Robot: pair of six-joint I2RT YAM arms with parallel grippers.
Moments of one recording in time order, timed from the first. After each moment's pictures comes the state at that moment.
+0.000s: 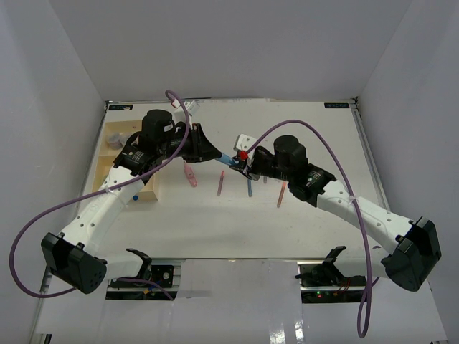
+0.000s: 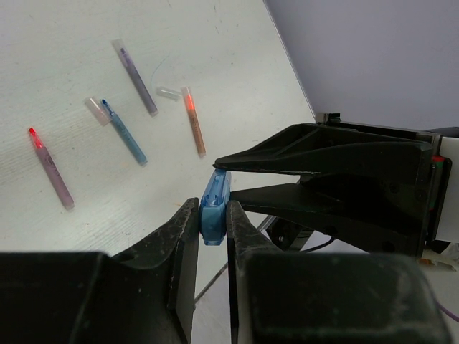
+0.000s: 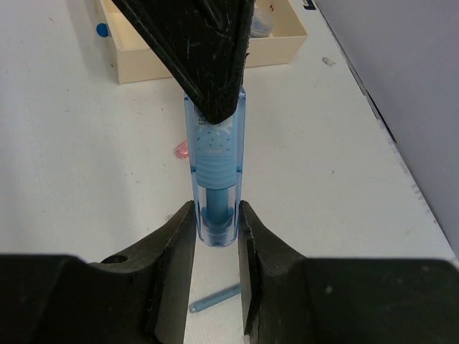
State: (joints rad) left arm -0.47 1.25 1.26 -0.46 0.53 -0.51; right arm 0.80 1.23 1.00 0.00 -0.37 -0.43
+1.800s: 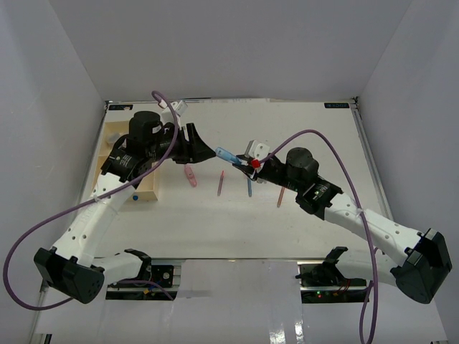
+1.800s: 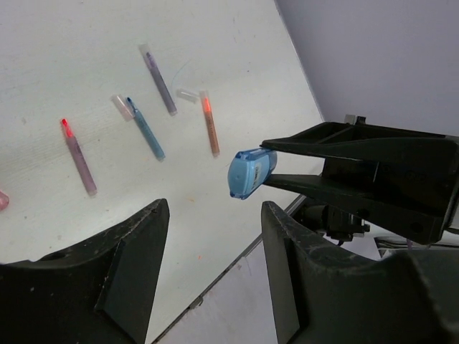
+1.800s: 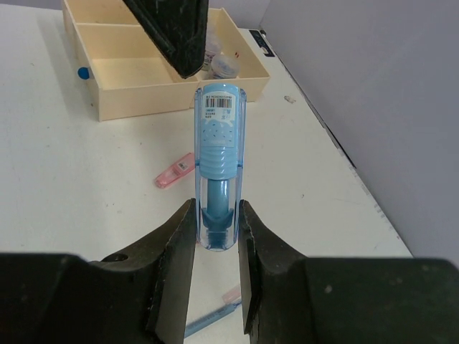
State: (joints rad) left arm -0.41 1.17 1.27 -0.56 0.49 -0.48; right arm 0.81 1.12 0.84 0.22 -0.31 -0.41
